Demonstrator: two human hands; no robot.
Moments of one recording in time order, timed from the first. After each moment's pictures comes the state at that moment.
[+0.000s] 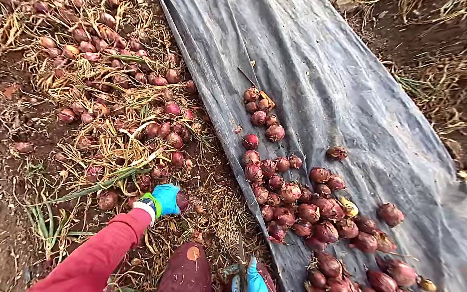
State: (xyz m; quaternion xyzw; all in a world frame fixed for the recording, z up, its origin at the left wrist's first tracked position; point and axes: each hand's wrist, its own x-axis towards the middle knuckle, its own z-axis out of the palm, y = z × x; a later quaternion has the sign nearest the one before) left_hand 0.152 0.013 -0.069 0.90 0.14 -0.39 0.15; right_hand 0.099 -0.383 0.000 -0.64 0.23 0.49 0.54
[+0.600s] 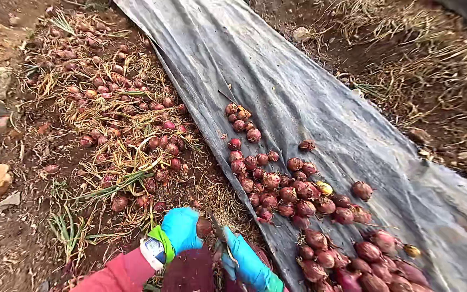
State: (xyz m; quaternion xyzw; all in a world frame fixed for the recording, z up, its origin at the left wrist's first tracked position) left_hand 0.088 -0.127 0.135 0.92 0.10 -0.37 0.09; right_hand 0.113 -0.358 0.094 -0.63 -0.06 0.54 0.56
